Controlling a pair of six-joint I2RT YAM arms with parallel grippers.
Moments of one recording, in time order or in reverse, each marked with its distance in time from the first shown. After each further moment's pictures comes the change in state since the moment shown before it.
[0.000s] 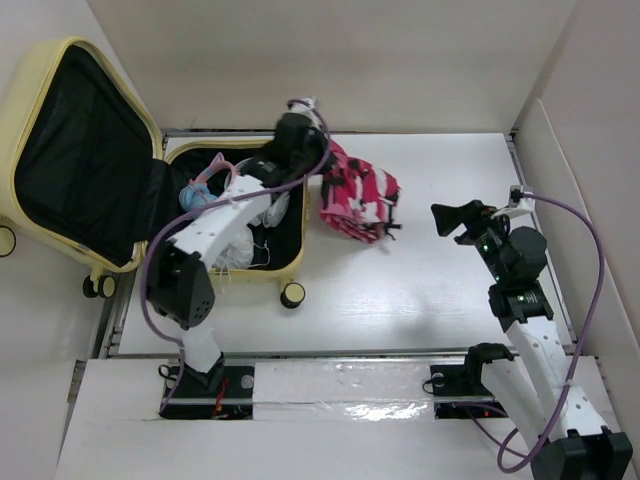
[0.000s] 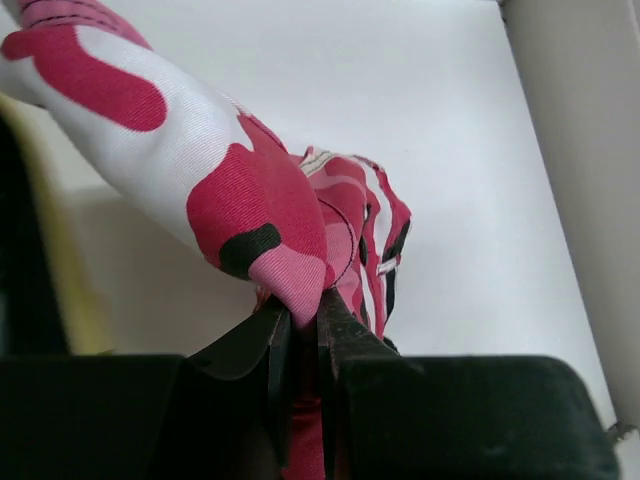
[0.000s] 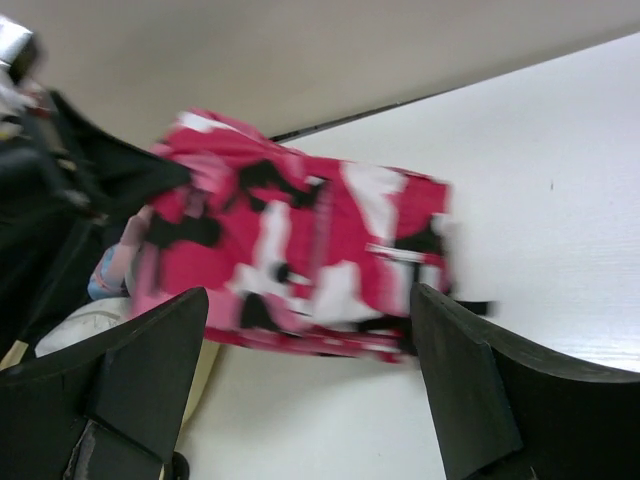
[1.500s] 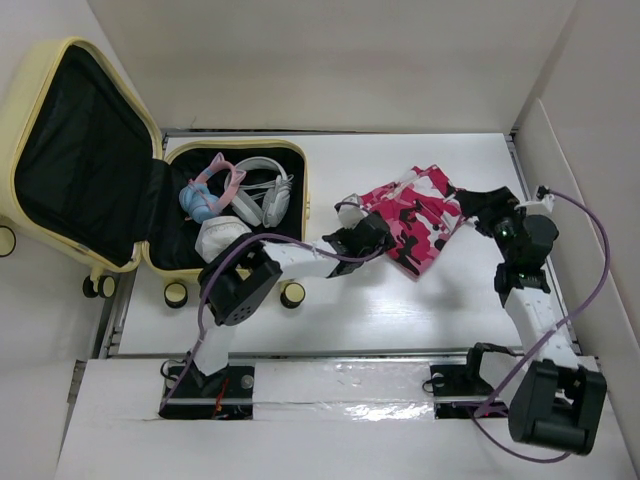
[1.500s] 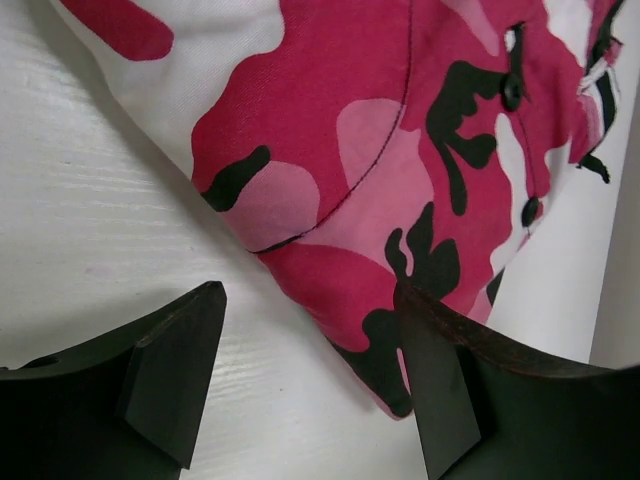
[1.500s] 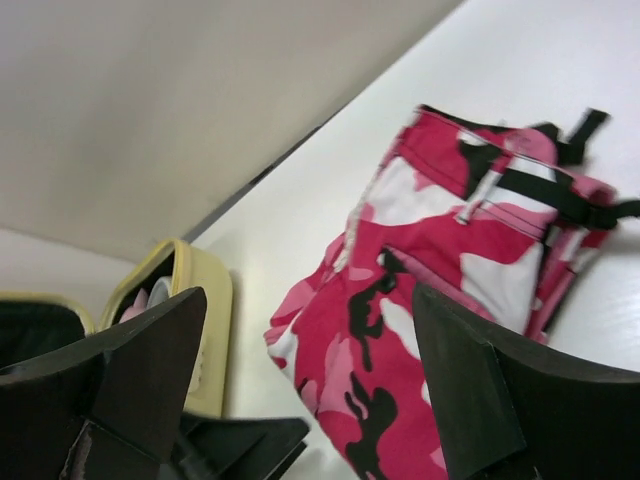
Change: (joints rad) left arm -0.371 0.169 -0.381 0.305 -0.396 -0.597; right arm -0.329 0.344 -0.085 0.337 -0.169 0.282
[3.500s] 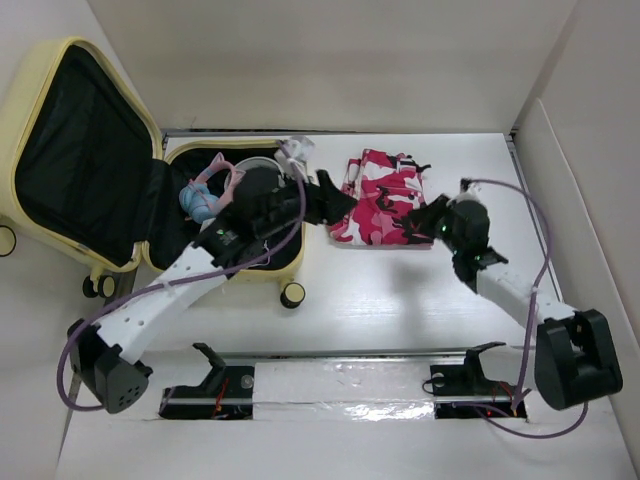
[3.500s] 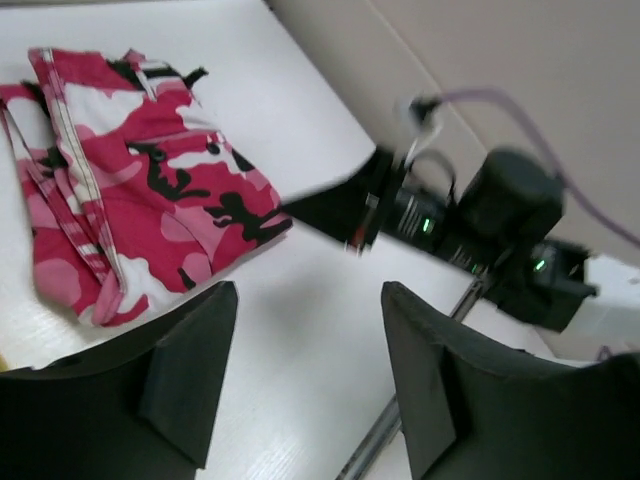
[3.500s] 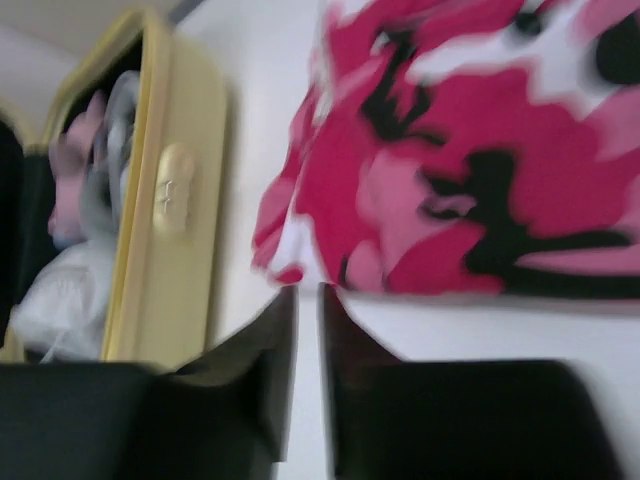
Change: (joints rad) left arm 0.299 -0.798 -0.085 -0.159 0.629 0.641; right arm 0.536 0.175 0.038 -0.092 0.271 -0.067
